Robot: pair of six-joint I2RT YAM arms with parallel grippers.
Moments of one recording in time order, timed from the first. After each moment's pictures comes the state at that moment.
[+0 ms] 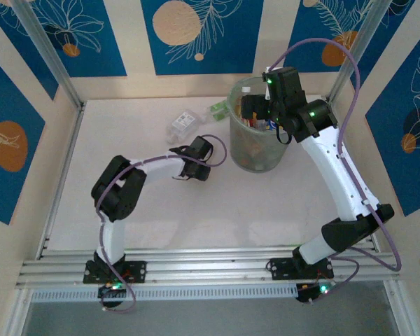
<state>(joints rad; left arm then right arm) -0.69 1.98 1.31 -0.43 -0.12 -0.26 0.46 1.51 1.89 -1.04 0.27 0.24</state>
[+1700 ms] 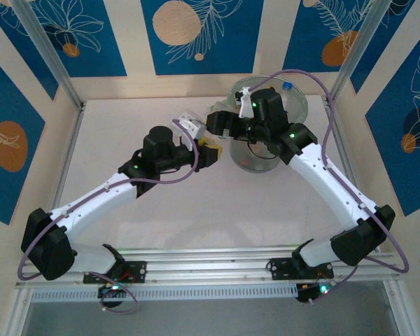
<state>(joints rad) -0.71 1.32 1.04 0.06 0.40 -0.25 0.57 1.41 1.52 -0.61 -0.29 0.62</state>
